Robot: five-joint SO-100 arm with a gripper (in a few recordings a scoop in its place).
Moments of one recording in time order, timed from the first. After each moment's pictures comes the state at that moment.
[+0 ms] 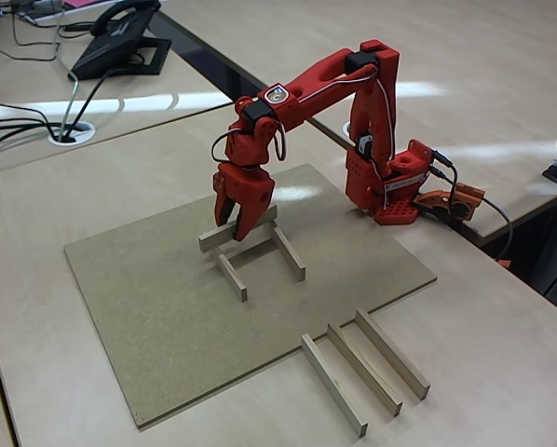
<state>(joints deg) 3.4 89.0 104.2 61.9 65.2</state>
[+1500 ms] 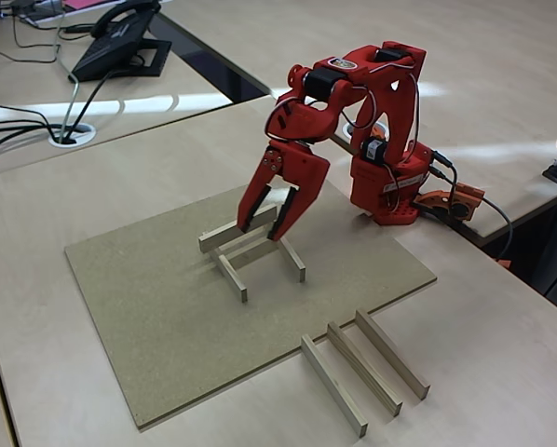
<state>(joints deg) -23.8 106.3 97.1 67.4 55.1</state>
